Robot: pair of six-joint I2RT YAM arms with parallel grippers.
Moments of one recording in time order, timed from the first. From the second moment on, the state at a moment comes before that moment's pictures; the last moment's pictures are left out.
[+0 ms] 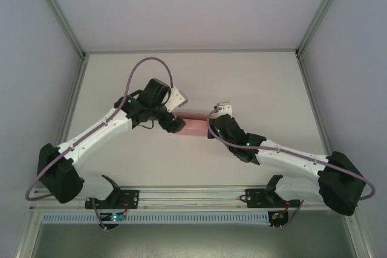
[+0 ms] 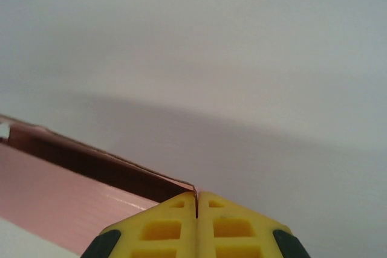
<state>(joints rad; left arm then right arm) -0.61 1.35 1.14 -0.75 0.17 0.19 0.87 1.19 0.60 -0.02 0.42 0.52</state>
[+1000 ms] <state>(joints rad) -0.61 1.46 1.08 -0.73 0.01 0.14 0.88 1.26 0.63 0.04 0.36 0.52</state>
